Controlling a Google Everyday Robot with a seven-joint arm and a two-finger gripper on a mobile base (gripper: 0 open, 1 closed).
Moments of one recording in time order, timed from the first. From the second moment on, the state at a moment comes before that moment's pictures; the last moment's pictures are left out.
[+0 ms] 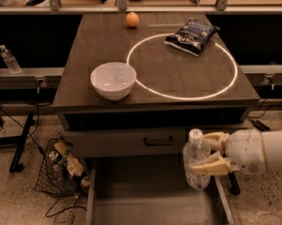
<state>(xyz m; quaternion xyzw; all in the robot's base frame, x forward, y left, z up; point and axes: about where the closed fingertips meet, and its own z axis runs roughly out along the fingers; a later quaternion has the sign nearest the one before) 0.407 -0.153 0.774 -0.51 0.69 0.30 0.41</state>
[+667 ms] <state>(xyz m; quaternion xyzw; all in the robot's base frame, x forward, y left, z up) 0.409 -0.123 0.599 -0.50 0.69 0.37 0.38</state>
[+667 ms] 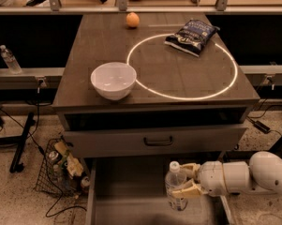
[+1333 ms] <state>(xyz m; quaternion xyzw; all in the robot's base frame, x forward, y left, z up) 0.420 -0.110 0.576 -0.49 0.68 0.35 0.42</state>
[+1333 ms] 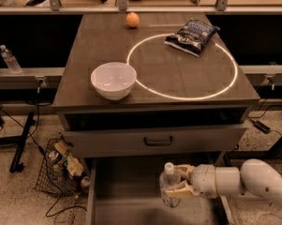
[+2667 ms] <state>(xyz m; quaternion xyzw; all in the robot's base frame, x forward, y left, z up) 0.460 -0.058 0.484 -0.51 0.63 0.34 0.48</state>
